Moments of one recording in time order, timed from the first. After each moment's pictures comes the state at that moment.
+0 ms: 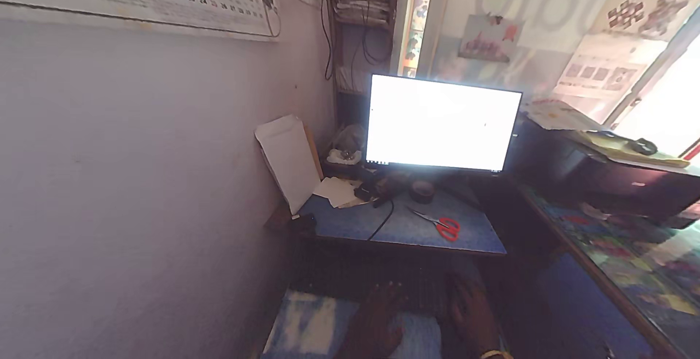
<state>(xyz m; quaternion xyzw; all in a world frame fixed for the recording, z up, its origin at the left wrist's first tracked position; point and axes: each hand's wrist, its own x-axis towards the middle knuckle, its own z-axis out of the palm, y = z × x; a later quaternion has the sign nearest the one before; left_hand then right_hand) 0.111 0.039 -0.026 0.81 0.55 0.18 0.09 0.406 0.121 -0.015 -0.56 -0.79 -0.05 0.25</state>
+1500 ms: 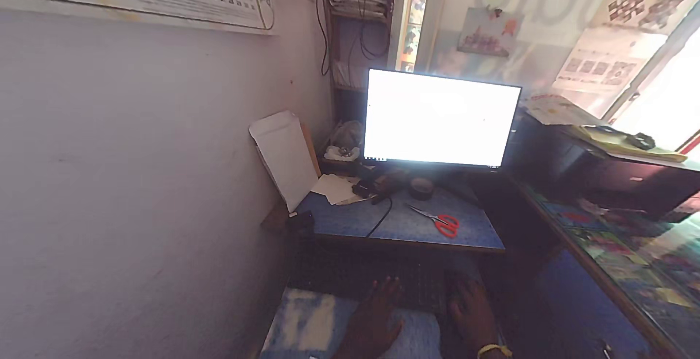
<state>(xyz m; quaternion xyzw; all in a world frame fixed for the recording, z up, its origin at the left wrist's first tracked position) 0.114 0.041 -0.028 0.80 0.56 0.16 0.10 0.406 0.117 -0.011 -0.57 -0.78 -0.02 0.25</state>
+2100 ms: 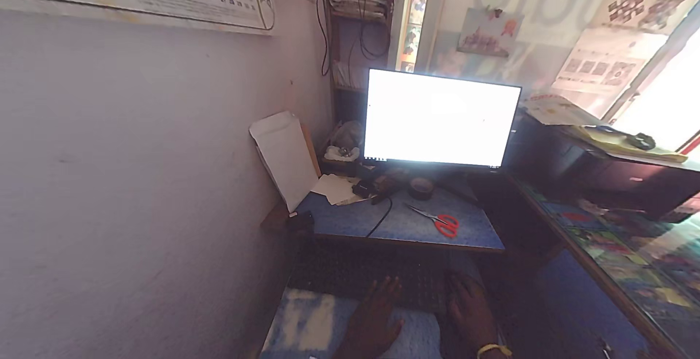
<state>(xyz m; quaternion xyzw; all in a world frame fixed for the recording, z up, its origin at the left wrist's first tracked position) 0.114 0.041 -0.030 0.80 0.57 0.17 0.10 0.405 0.118 -0.013 -0.57 -0.78 -0.02 0.25</state>
